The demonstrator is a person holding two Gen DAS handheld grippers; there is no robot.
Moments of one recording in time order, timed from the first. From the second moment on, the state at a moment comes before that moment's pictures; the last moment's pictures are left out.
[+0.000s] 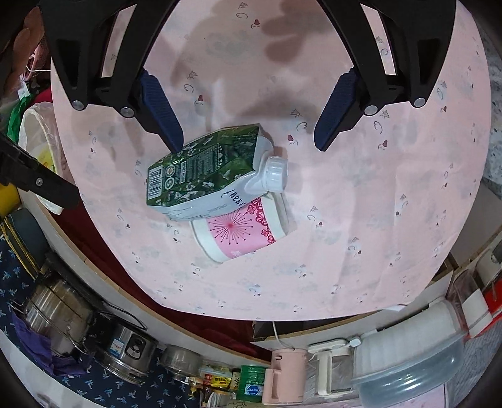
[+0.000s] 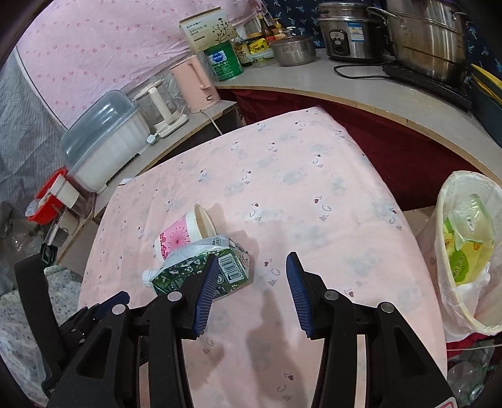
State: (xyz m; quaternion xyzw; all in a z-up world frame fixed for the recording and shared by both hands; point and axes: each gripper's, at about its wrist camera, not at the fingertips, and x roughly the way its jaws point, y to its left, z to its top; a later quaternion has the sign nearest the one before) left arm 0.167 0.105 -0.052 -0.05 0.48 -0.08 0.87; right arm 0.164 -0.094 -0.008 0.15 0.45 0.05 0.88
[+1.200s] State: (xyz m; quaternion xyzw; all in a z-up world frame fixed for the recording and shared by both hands) left arm 0.195 0.143 -0.080 -0.14 0.52 -0.10 0.84; right arm 0.297 -0.011 -0.055 0.10 0.50 0.14 0.85
